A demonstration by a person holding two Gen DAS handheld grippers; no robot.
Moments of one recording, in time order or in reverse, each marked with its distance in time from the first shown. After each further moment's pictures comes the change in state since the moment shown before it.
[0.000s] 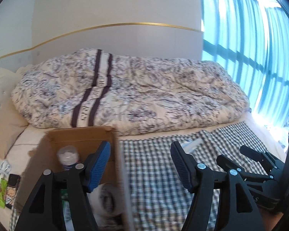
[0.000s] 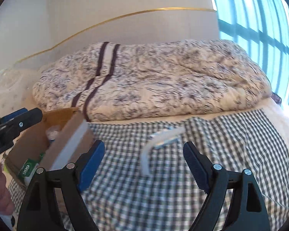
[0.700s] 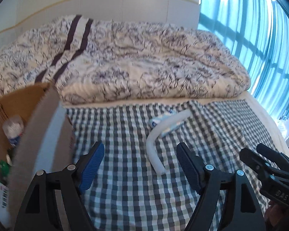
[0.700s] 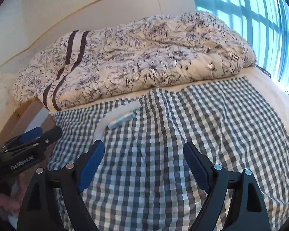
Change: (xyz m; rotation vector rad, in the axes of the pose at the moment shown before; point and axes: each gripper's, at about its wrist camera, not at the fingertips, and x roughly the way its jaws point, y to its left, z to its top) left arm 0.122 -0.064 -0.055 -0.058 0.221 -0.060; right arm 0.040 -0.094 -0.031 0.089 0.135 -0.076
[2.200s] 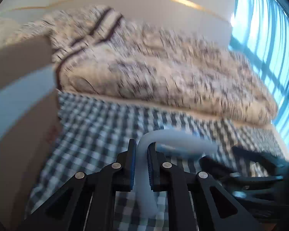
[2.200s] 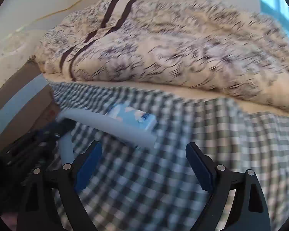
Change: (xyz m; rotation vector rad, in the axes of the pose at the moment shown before) left arm 0.071 0.027 -0.026 -0.246 -0.209 0.108; right arm 0.153 0.055 0.031 -0.303 0.128 0.266
